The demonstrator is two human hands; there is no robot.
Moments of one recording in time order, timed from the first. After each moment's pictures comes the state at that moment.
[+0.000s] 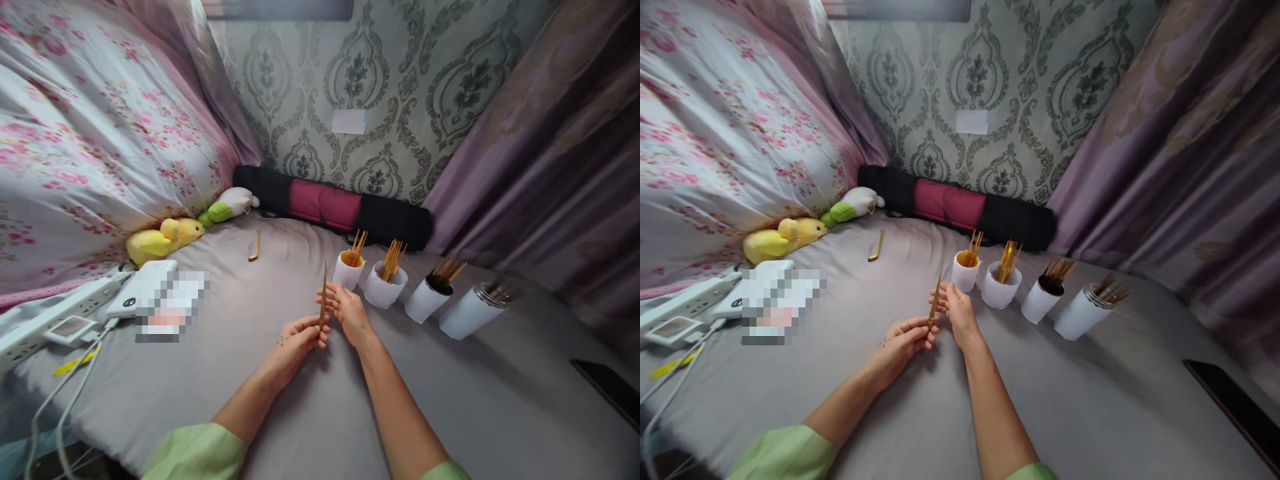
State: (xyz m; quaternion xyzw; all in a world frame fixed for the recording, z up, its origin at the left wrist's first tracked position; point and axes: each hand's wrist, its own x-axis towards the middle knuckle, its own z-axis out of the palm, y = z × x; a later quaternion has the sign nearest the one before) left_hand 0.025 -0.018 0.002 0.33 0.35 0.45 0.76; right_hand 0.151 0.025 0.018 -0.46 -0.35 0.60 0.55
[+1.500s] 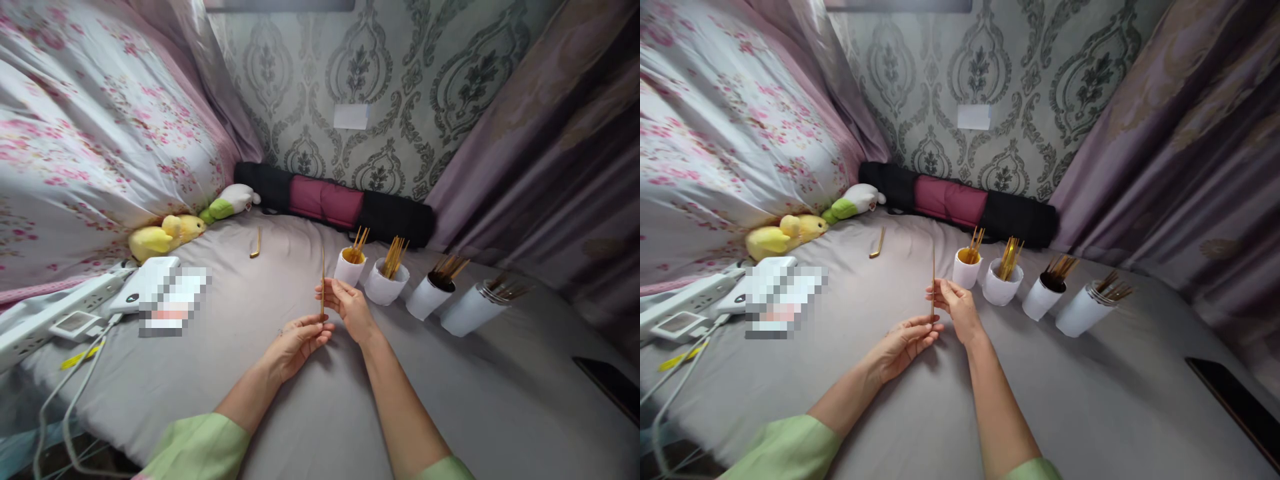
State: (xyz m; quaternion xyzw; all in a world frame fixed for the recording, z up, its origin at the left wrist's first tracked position) left_hand 0.022 -0.016 0.006 0.21 0.37 0.40 0.81; right_hand 0.154 0.018 0.027 -0.39 -0.42 0.62 0.54
